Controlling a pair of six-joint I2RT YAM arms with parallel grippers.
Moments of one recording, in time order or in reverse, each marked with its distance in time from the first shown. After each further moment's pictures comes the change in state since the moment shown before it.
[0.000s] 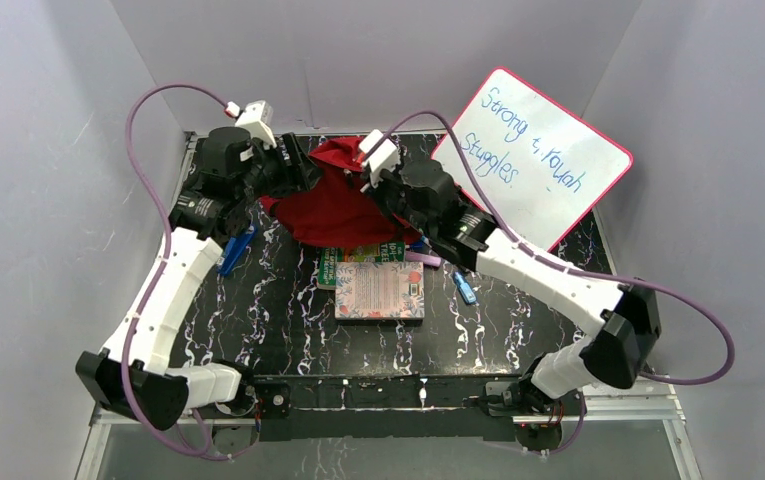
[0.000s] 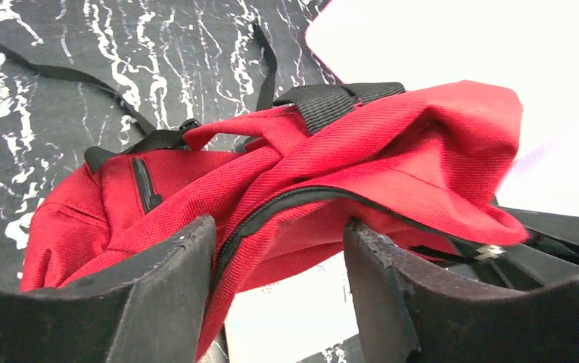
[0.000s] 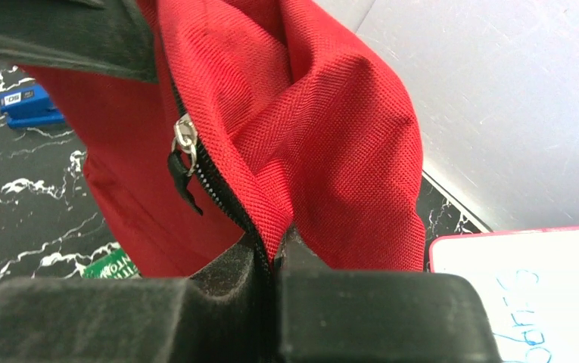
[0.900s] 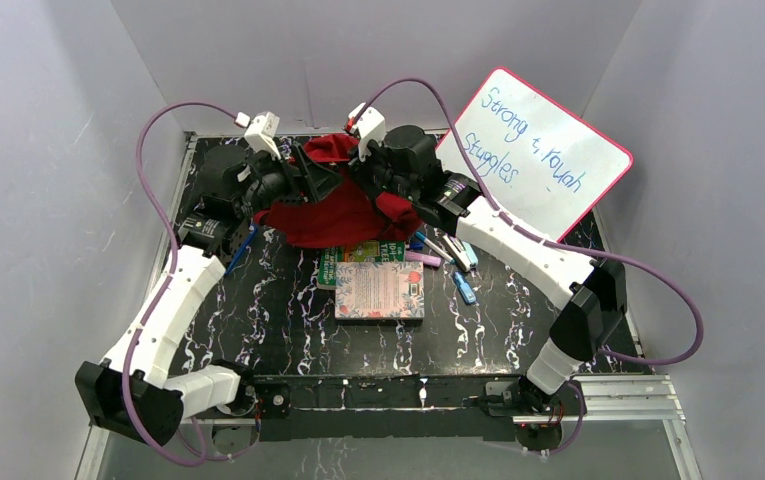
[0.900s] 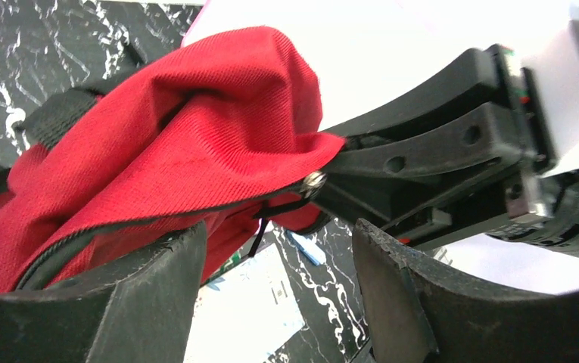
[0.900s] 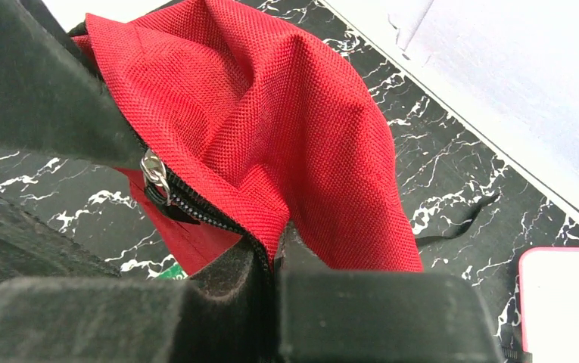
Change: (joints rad) left arm 0.000 -0.099 -0.211 0.303 0.248 -0.129; right arm -0.071 0.229 0.314 -0.200 -0.182 0.195
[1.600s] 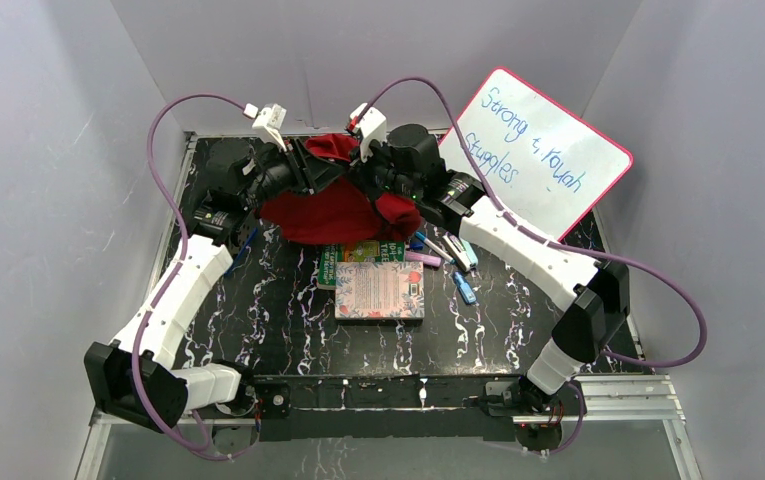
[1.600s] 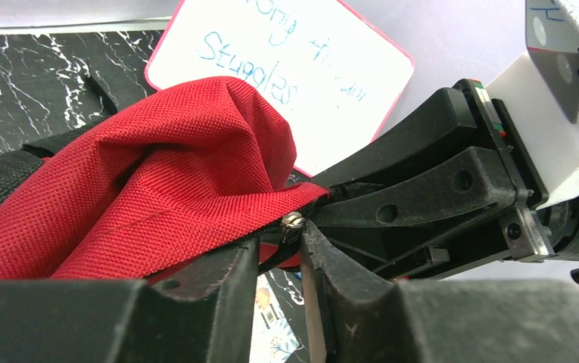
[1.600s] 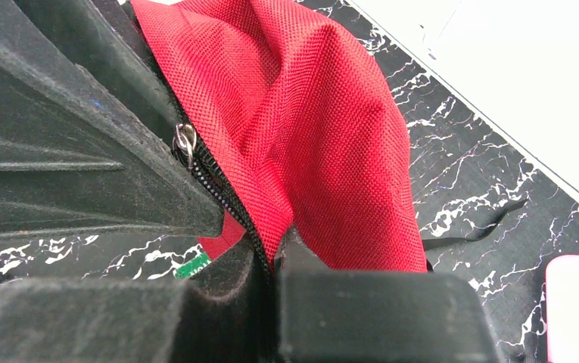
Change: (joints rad) left arm 0.000 0.069 0.000 0.178 0.102 -0.024; right arm -0.006 -0.013 0.000 -0.021 -0.076 0.030
